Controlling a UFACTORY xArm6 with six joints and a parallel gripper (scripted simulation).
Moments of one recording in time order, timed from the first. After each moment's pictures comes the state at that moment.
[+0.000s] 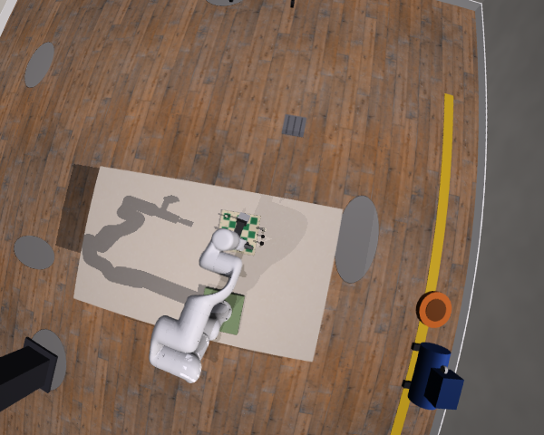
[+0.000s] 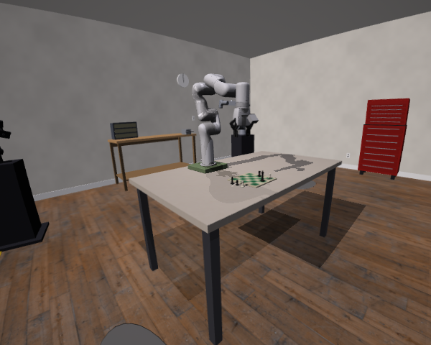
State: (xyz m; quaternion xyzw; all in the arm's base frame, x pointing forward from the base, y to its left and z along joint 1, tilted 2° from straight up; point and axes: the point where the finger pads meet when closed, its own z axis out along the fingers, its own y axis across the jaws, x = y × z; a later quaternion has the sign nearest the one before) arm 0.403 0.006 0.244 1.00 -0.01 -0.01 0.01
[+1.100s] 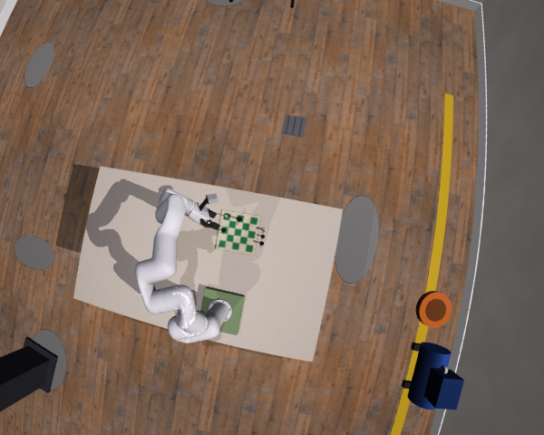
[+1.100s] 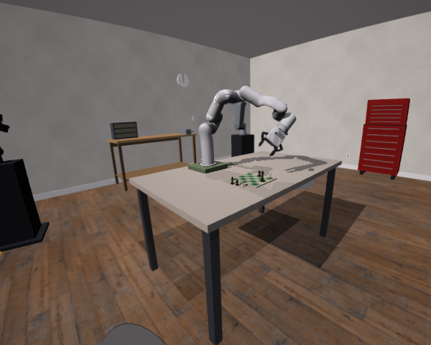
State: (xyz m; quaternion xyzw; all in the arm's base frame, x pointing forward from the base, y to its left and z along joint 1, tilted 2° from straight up) arm 0.452 0.153 0.146 0.88 -0.25 0.06 0.39
